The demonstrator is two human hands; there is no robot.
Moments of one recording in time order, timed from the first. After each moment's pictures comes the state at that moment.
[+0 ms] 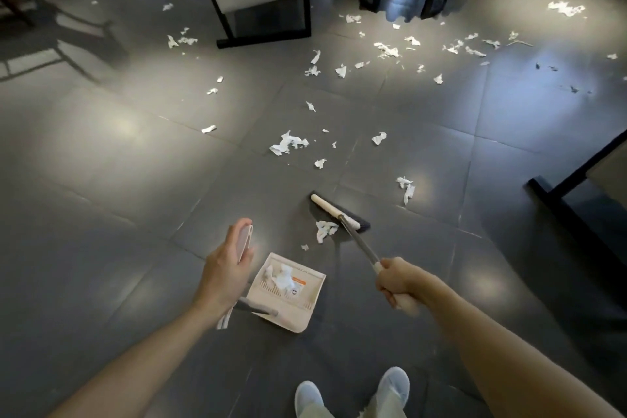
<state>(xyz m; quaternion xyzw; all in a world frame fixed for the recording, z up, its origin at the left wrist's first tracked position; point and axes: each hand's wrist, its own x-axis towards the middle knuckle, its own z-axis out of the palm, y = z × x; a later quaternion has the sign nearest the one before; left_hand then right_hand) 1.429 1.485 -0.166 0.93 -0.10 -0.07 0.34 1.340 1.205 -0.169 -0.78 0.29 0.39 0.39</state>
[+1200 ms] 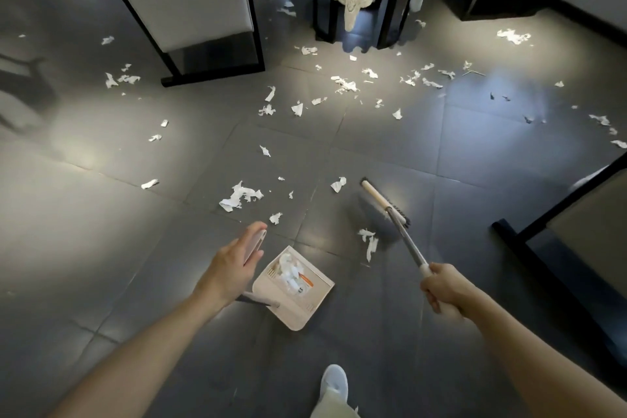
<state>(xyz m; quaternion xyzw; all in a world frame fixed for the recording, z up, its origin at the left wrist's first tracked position) 1.637 1.246 -0.172 0.90 -0.25 -0.12 0.33 1.459 0.921 -0.163 -0.74 0.47 0.21 0.43</state>
